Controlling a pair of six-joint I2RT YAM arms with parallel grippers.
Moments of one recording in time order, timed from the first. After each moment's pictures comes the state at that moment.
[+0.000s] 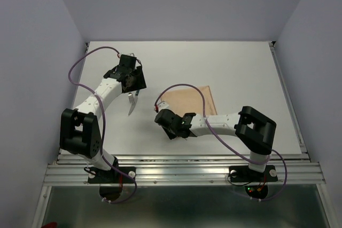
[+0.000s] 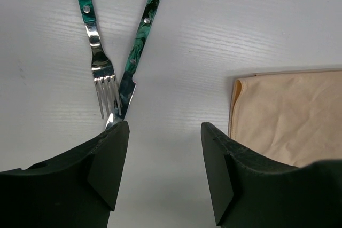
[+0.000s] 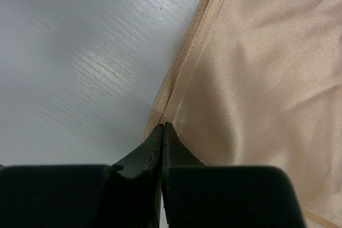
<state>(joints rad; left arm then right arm) -0.28 1.55 1.19 -0.56 -0.09 -0.45 1.15 1.83 1.14 -0.33 0.32 0.42</state>
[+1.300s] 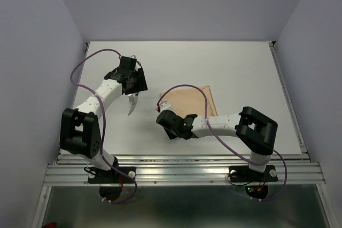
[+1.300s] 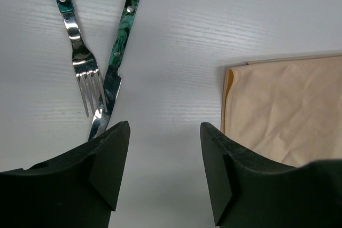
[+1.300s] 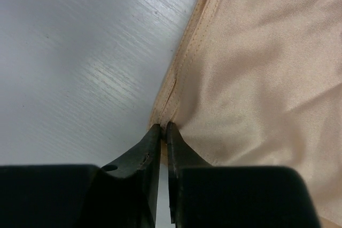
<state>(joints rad) -0.28 1.55 1.15 -0.53 -0.02 -0.45 1.15 1.82 1.09 -0.26 0.34 0.45</state>
